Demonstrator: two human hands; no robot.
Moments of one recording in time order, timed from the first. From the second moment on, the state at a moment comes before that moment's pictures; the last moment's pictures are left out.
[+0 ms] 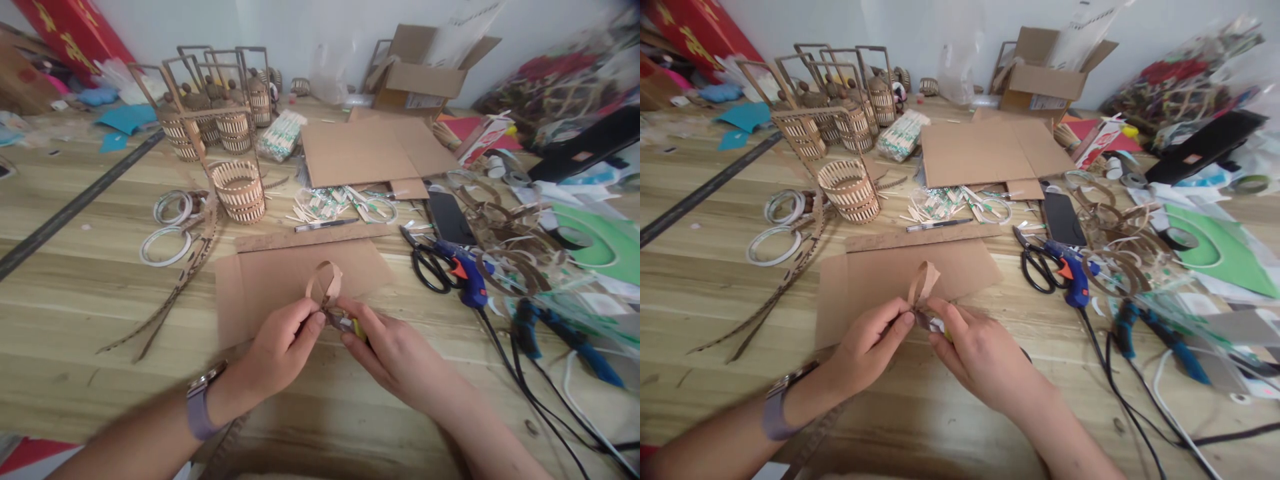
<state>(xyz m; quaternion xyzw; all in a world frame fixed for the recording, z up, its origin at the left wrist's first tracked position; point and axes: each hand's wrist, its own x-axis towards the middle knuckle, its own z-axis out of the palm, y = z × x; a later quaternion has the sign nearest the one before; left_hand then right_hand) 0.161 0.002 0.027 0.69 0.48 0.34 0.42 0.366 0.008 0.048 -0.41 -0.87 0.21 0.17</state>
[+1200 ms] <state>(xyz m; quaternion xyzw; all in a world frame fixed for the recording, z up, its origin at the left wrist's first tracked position) 0.159 0.007 0.035 0.66 0.47 0.33 0.49 0.365 0.008 0.045 -0.40 -0.88 0.21 0.18</state>
